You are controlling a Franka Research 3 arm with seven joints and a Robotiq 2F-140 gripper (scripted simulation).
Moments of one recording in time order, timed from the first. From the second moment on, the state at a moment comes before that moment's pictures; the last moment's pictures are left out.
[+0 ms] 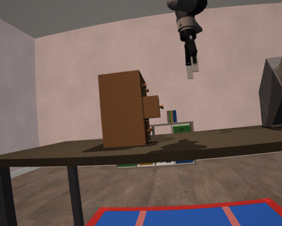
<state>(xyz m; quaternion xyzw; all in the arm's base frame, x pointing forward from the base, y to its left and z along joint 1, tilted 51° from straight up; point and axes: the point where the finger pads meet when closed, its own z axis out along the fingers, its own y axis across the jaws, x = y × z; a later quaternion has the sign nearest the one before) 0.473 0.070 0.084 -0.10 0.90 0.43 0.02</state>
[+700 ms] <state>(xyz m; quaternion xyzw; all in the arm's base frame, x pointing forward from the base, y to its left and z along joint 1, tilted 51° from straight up) 0.462 0.072 0.085 -0.10 0.90 0.43 0.02</state>
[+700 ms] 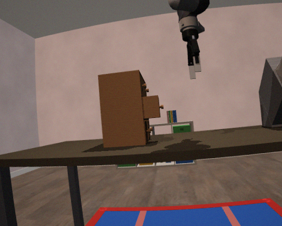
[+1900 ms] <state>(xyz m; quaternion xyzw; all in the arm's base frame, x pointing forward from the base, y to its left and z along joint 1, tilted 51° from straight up) 0.379 0.080 0.087 -0.08 0.90 0.43 0.02</state>
